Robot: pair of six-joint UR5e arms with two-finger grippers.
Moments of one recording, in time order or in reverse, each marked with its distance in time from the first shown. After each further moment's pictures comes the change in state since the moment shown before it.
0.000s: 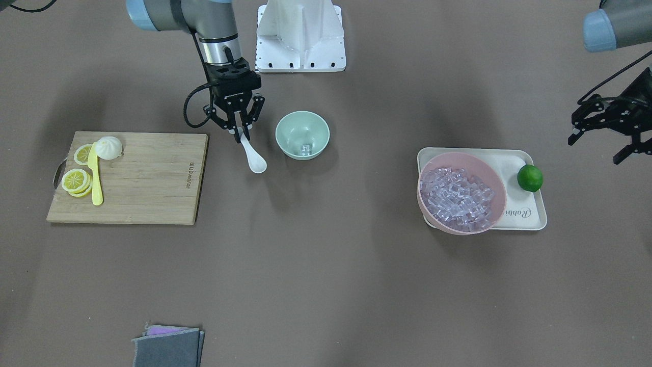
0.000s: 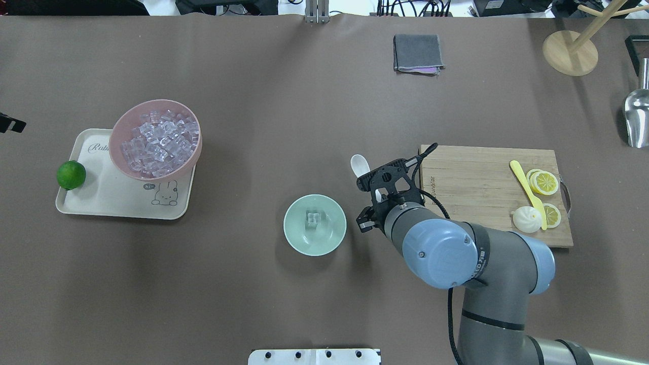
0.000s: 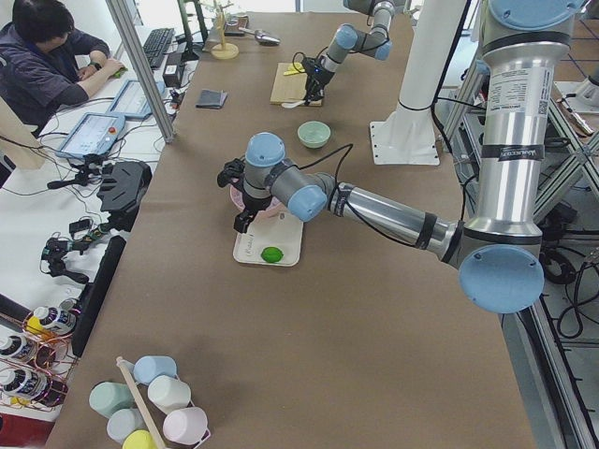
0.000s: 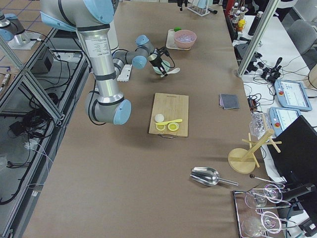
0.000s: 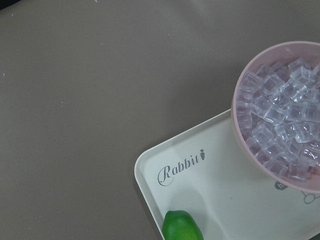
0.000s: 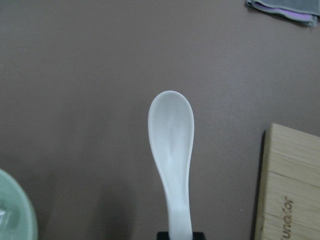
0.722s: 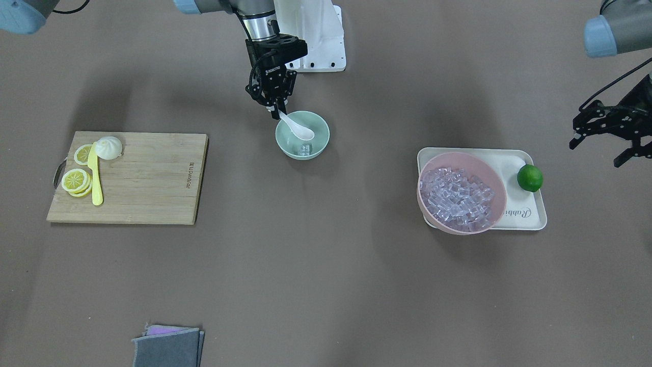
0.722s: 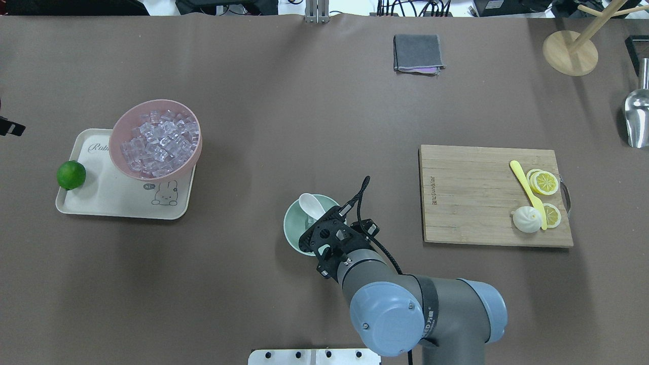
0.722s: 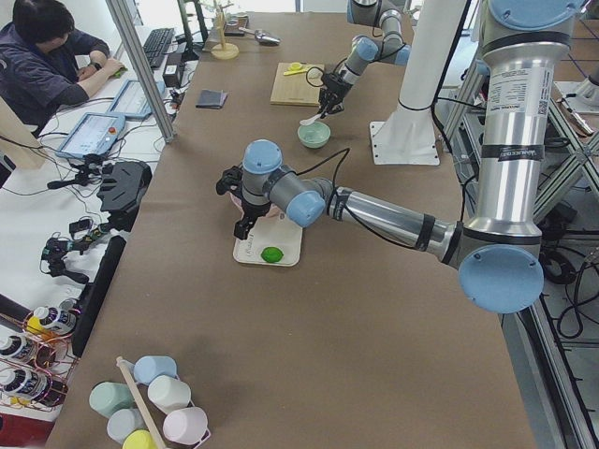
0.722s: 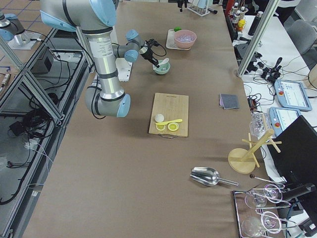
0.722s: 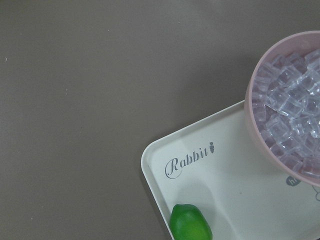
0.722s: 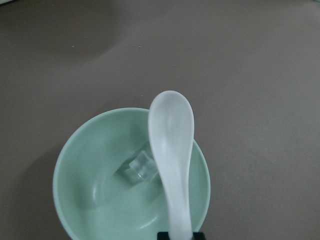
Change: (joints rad) left arm 0.001 0.000 0.041 -0.001 -0.002 -0.001; right arm -0.152 0.108 -0.040 -0.047 -0.133 -0.188
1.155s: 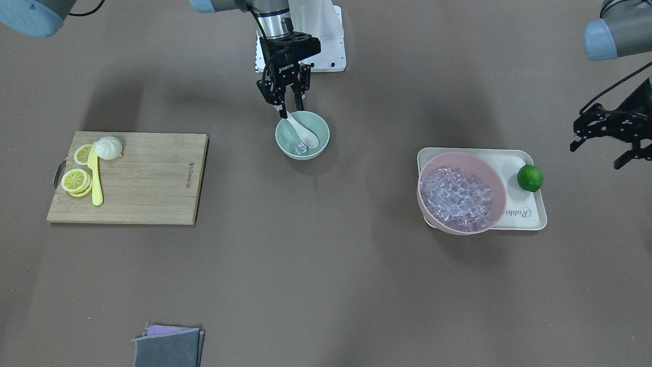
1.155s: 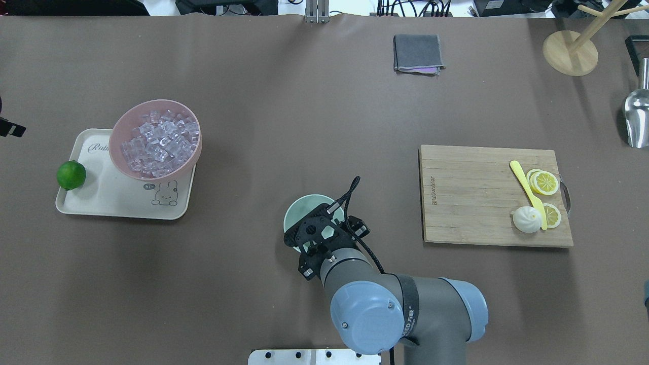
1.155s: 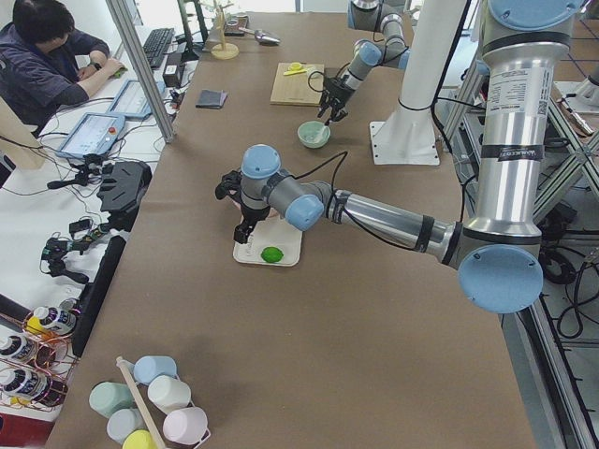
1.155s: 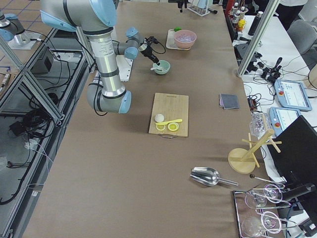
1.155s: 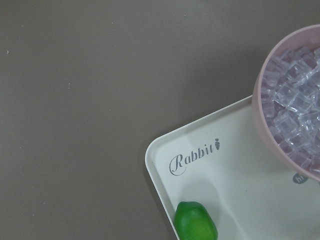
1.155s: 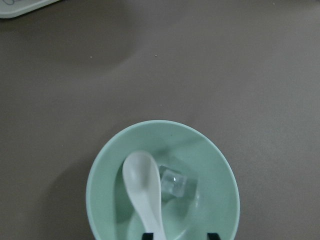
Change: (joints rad) left arm 0.001 0.000 0.013 -0.012 -0.001 -0.012; right arm 0.015 0.052 -0.033 0.001 -0.001 0.092
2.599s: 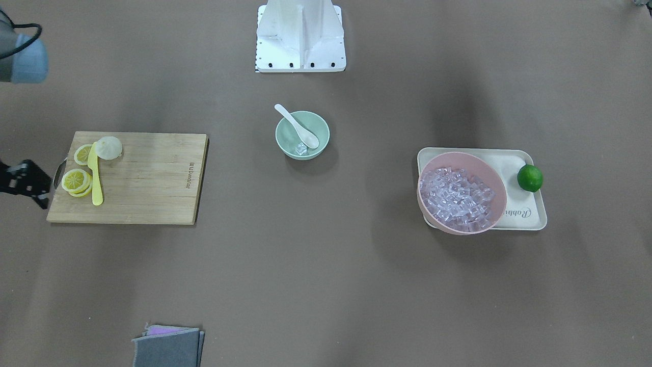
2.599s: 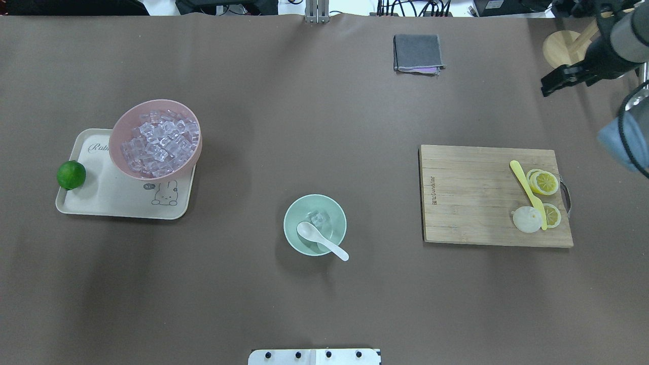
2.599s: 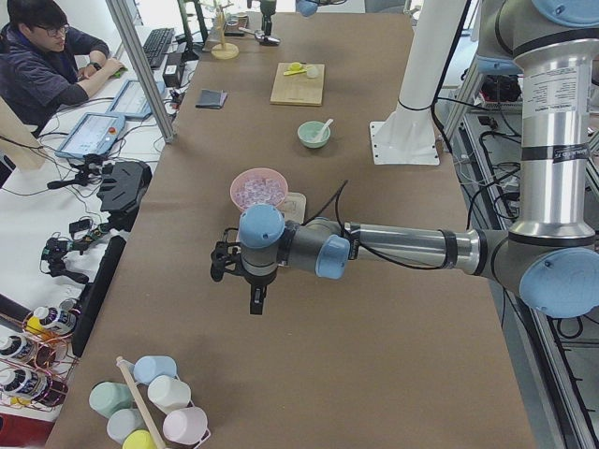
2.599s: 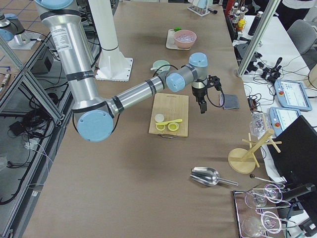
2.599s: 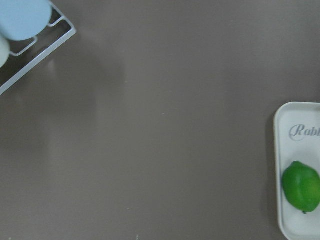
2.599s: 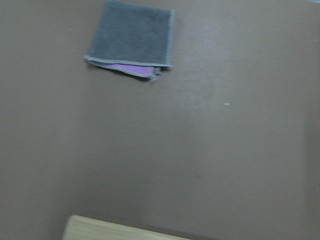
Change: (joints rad) left arm -0.303 0.114 0.110 0.205 -0.089 0.031; right arm 1.048 -0.325 -0.133 -0.016 0.974 -0.408
